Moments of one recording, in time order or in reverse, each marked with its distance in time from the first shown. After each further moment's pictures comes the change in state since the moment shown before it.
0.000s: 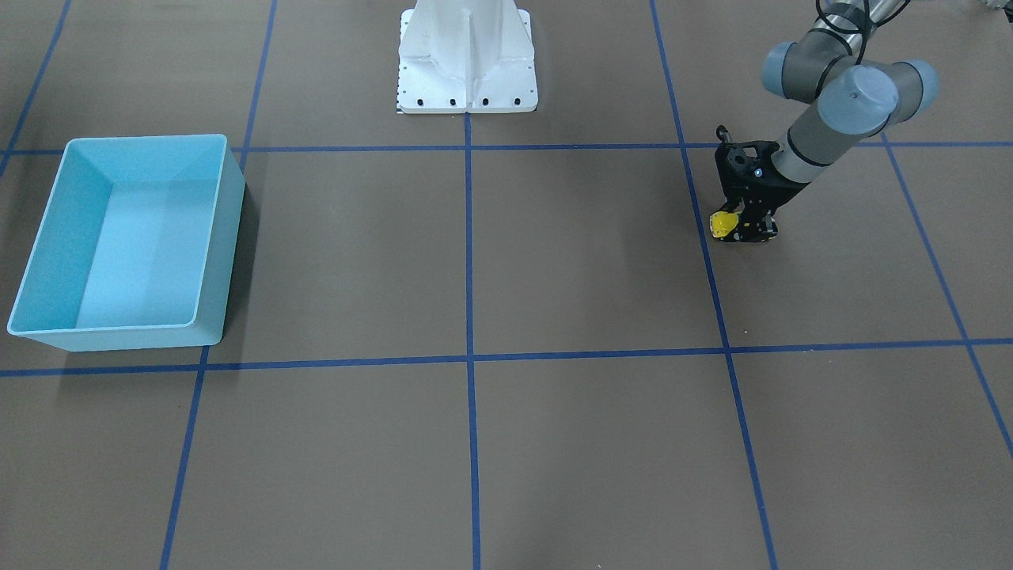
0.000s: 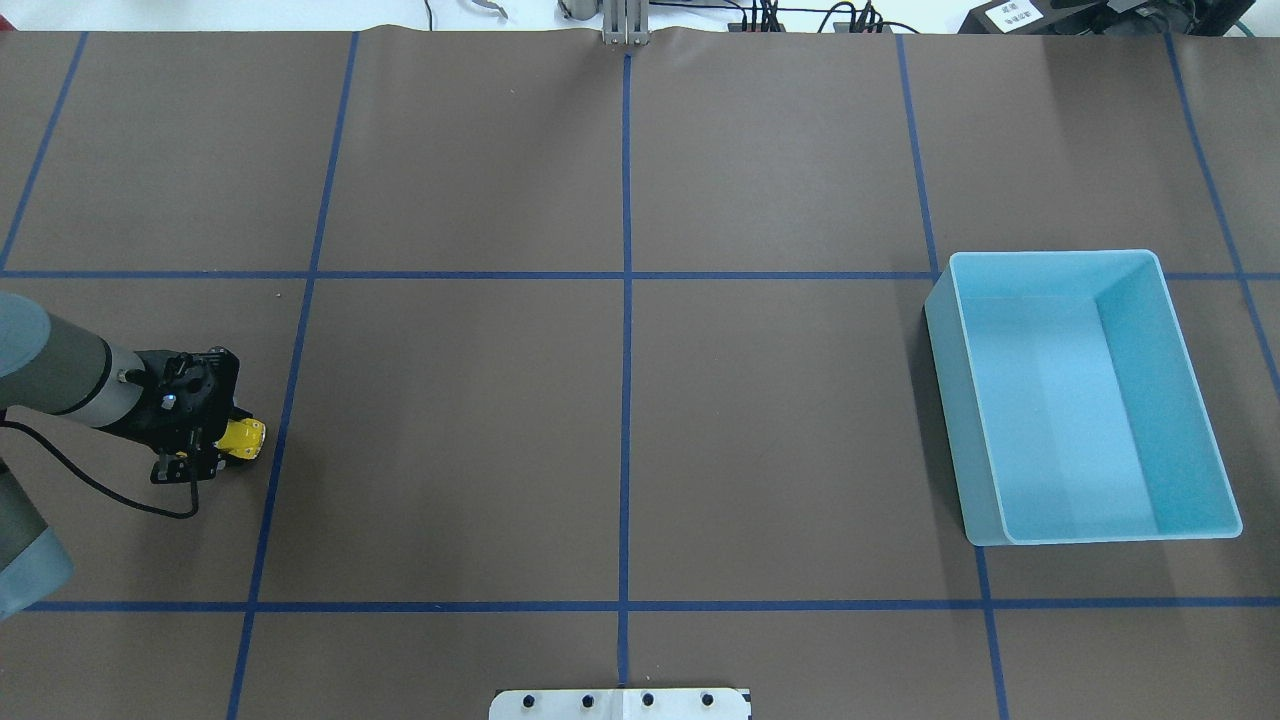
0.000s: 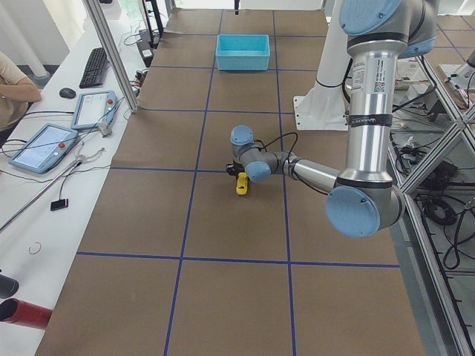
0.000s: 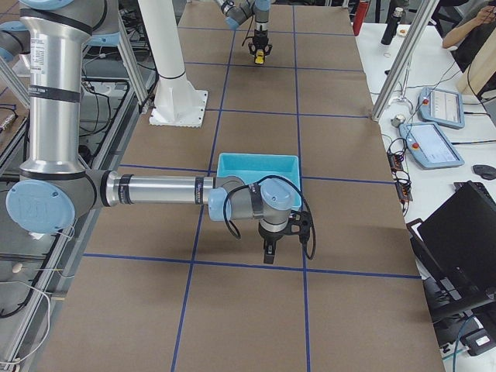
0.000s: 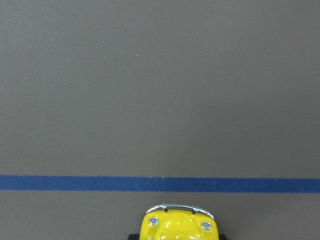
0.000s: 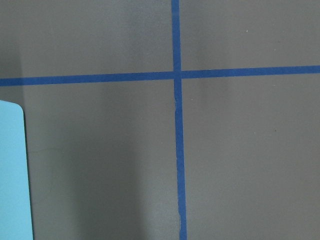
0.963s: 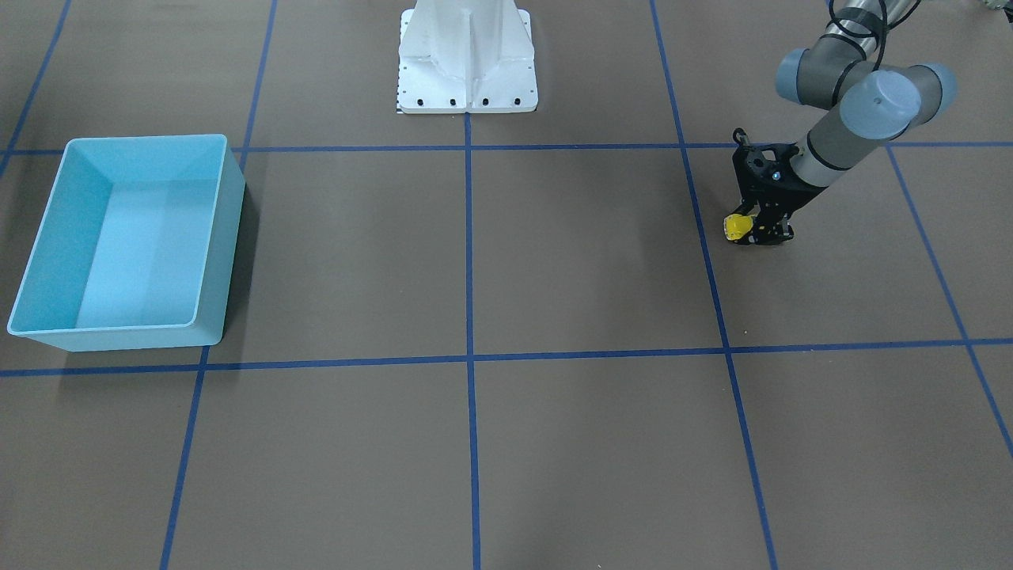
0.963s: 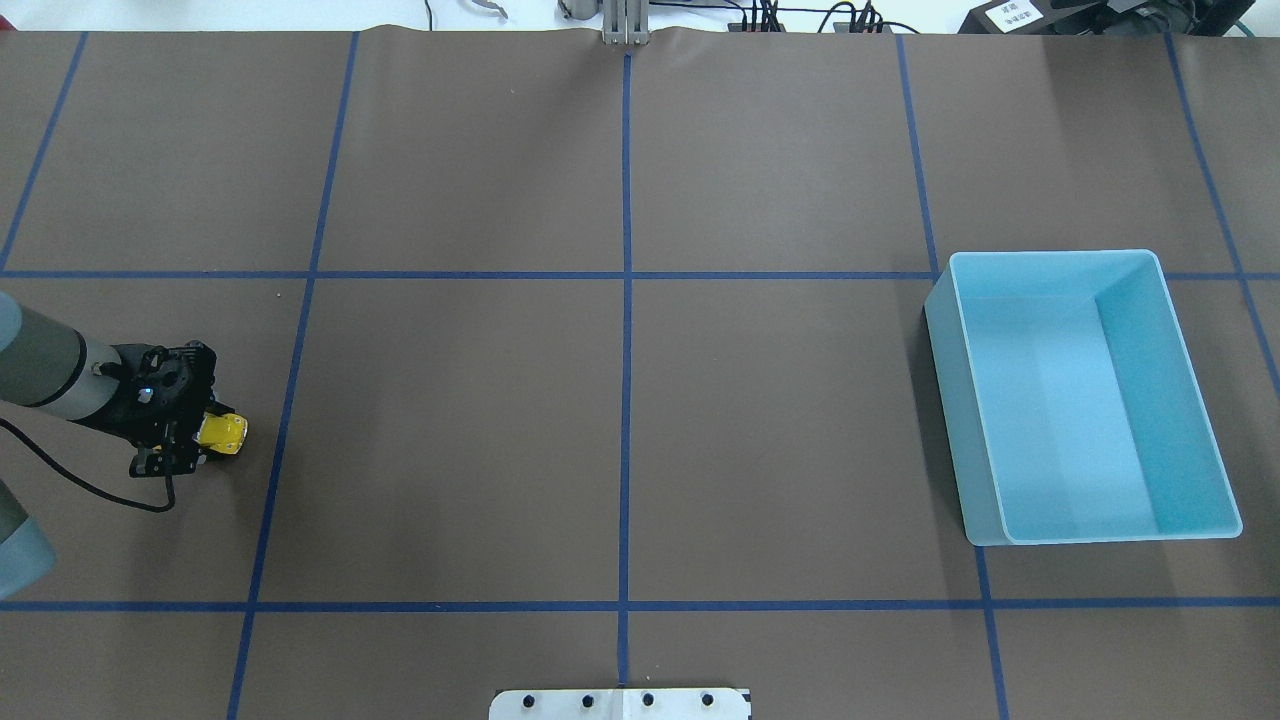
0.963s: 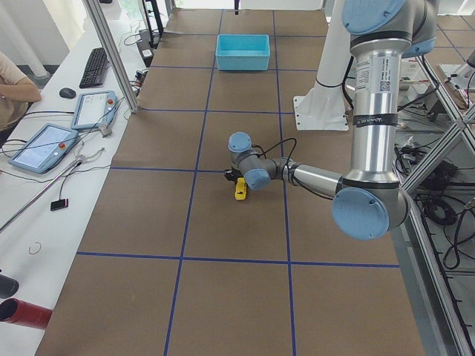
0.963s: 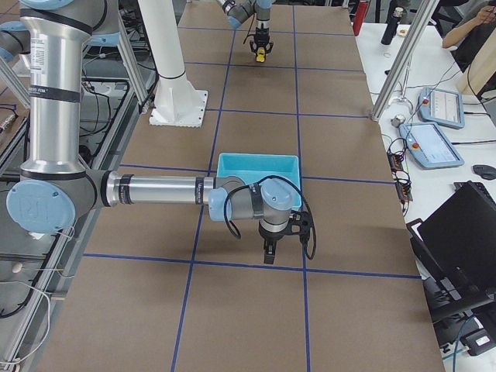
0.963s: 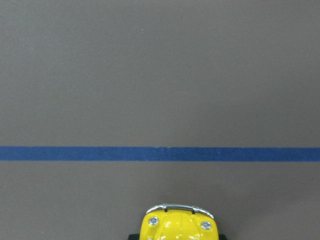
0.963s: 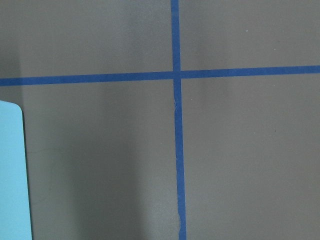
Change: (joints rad) left arm -0.036 0.012 0.034 -0.036 -0.035 0.032; right arm 0.000 0.002 -0.002 0.001 -0.001 0.000
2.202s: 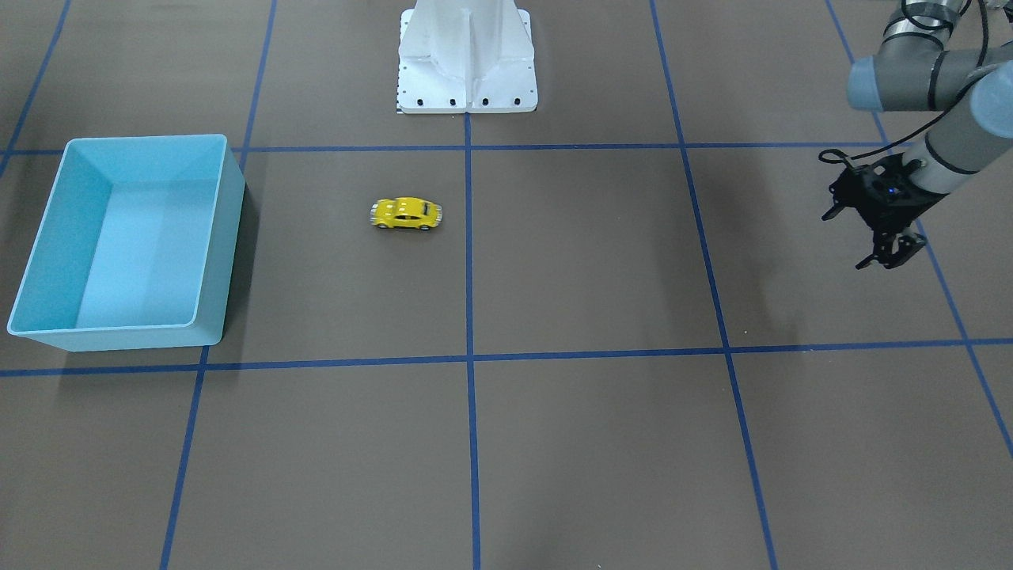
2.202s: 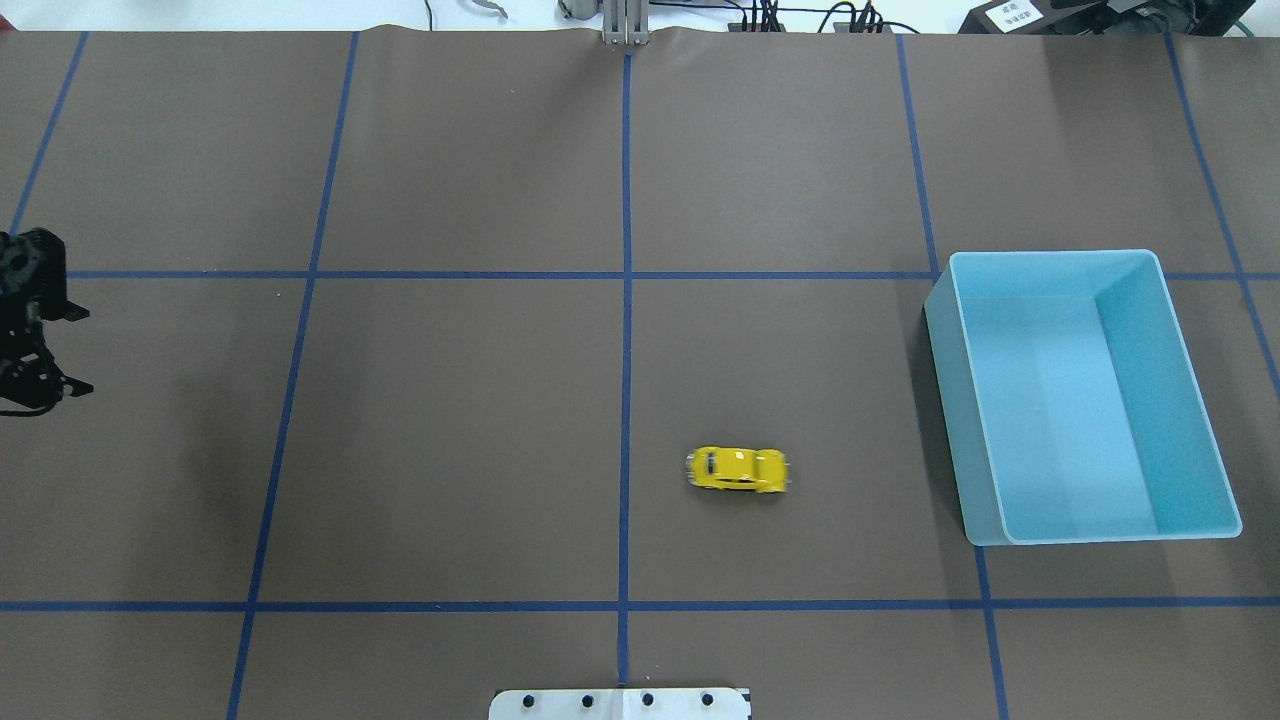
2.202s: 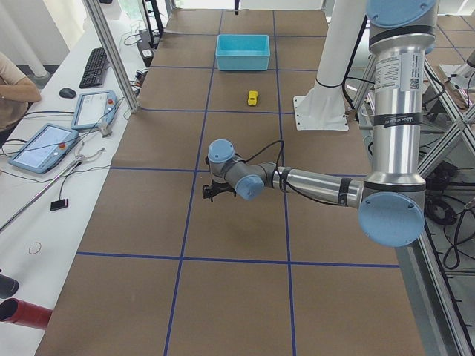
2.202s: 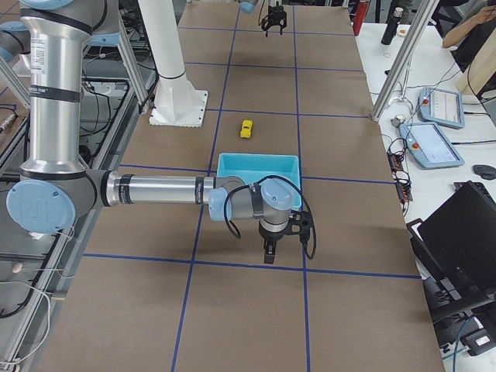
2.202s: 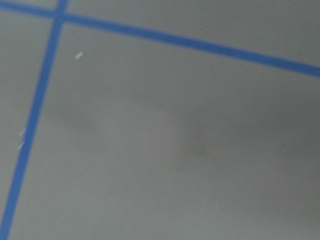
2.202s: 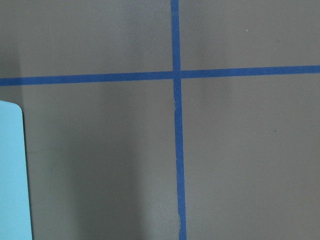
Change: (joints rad) left arm -0.337 0.028 0.001 0.219 -0.094 -0.007; right arm 0.000 -0.001 0.001 0.000 0.003 -0.001
